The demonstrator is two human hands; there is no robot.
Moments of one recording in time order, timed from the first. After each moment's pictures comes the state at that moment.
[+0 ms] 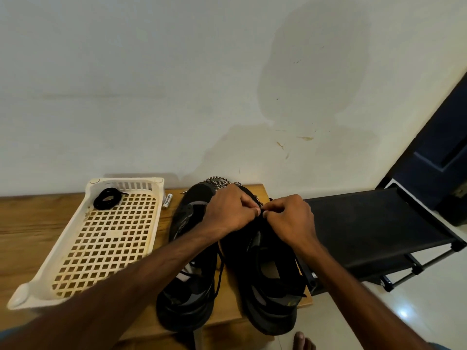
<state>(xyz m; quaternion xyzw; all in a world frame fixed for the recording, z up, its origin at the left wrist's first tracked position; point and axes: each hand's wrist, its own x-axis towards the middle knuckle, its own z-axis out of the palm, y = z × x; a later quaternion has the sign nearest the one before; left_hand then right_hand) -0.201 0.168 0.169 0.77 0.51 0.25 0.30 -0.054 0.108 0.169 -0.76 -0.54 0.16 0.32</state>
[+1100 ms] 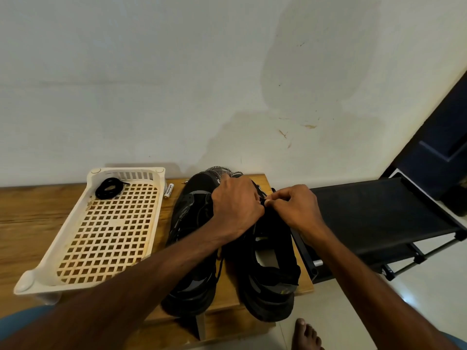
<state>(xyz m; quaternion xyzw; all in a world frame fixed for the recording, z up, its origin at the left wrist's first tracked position) -0.183 0.150 0.170 0.78 0.58 0.21 0.14 -0.043 0.112 0.161 -0.75 -0.52 0.22 0.35</state>
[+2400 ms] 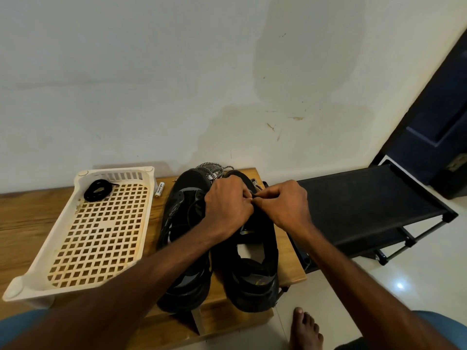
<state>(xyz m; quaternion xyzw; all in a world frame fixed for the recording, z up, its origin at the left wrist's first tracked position) -0.182 0.143 0.162 0.77 0.56 0.24 0.20 -0.050 0.098 0.160 -0.75 -0.51 0.21 0.38</state>
